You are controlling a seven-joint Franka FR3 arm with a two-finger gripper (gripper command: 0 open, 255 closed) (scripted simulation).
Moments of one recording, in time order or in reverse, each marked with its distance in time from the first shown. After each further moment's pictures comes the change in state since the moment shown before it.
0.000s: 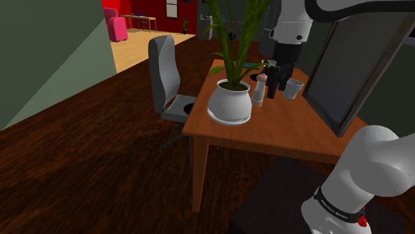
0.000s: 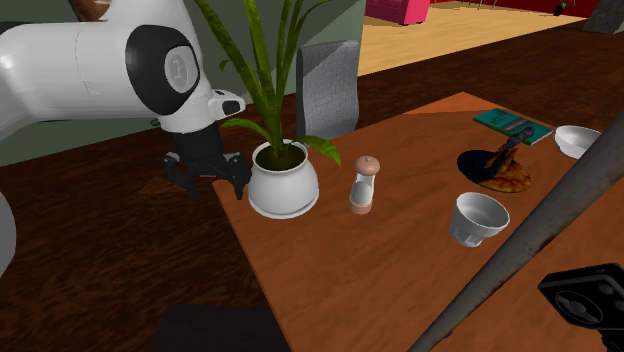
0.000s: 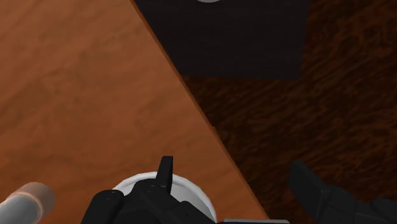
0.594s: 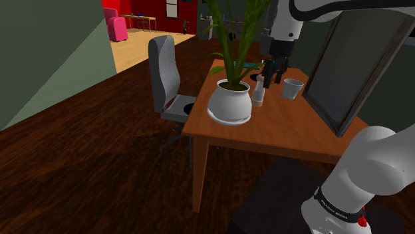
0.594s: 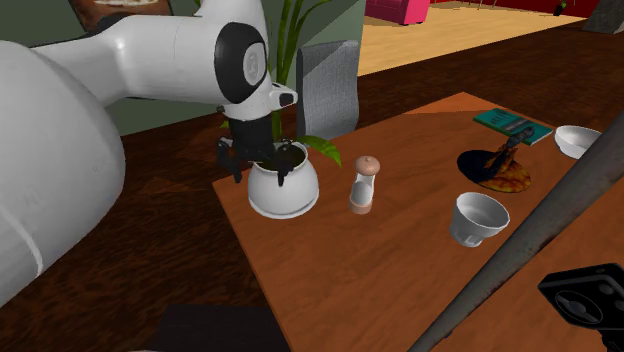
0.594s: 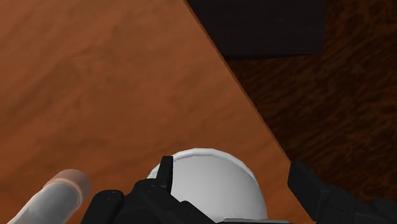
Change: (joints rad) arm -0.062 0.154 -0.134 0.095 -0.049 0.074 -0.104
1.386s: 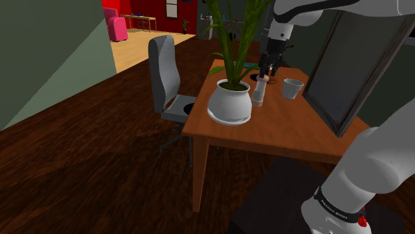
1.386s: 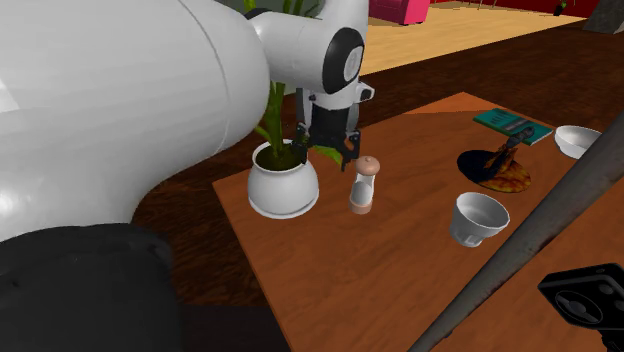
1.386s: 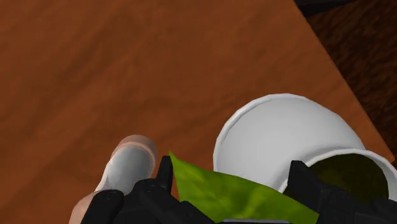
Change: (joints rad) arm -0.069 0.350 -0.212 0.275 0.035 0.086 -0.189
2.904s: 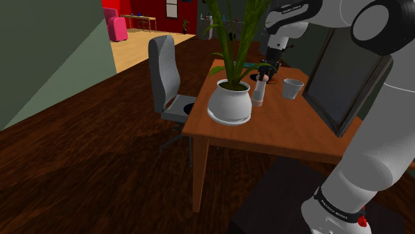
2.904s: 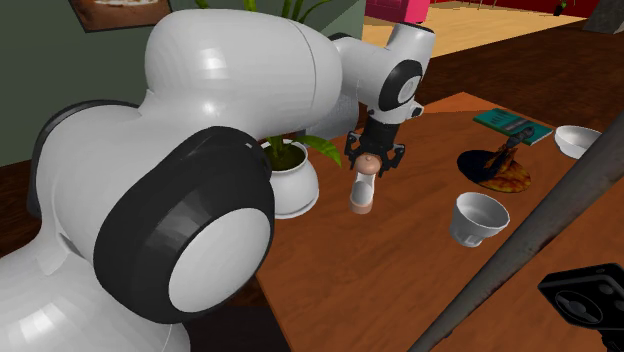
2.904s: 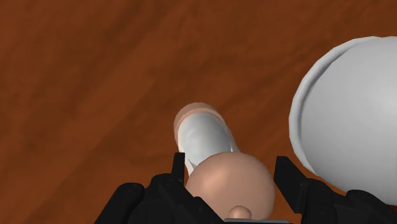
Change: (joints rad) arm -0.090 0.351 -0.134 0.247 0.167 0.063 -0.193
